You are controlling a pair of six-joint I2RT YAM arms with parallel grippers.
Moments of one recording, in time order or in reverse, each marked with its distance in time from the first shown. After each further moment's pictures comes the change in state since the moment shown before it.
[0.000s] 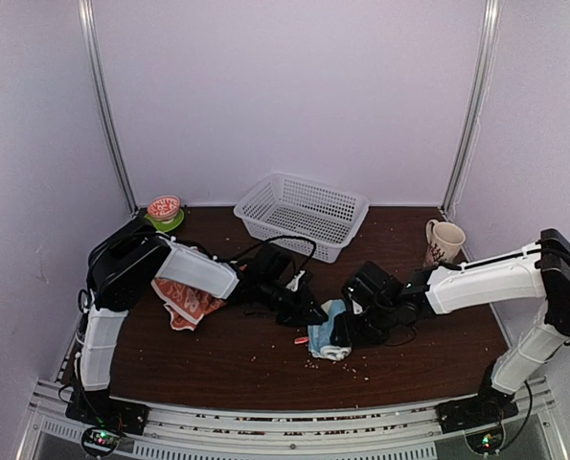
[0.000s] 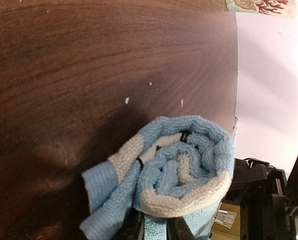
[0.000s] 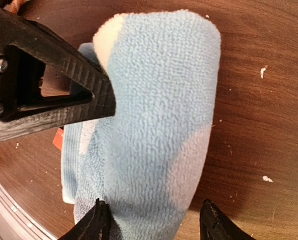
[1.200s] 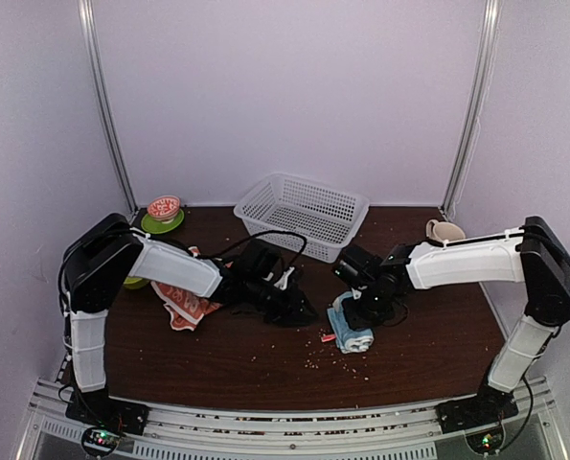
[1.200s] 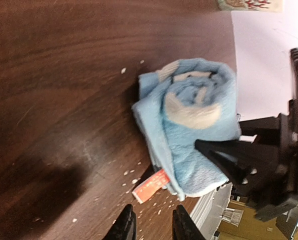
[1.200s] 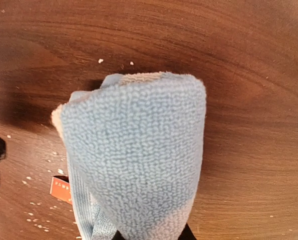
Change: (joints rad) left arm 0.000 -0.158 -0.124 -0.049 -0.047 0.050; right arm -0.057 0.128 0.232 -0.307 0.196 -0.150
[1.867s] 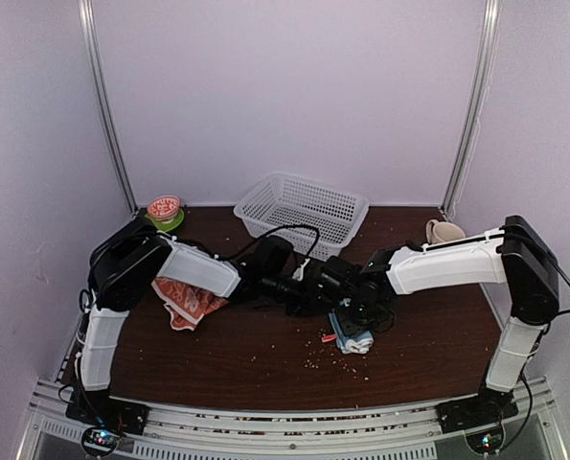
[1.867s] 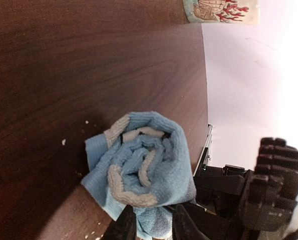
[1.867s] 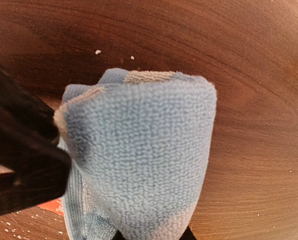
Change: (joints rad) left arm -0.002 0.164 0.150 0.211 0.076 -0.129; right arm 0.074 0.100 0.086 -0.100 0.153 -0.008
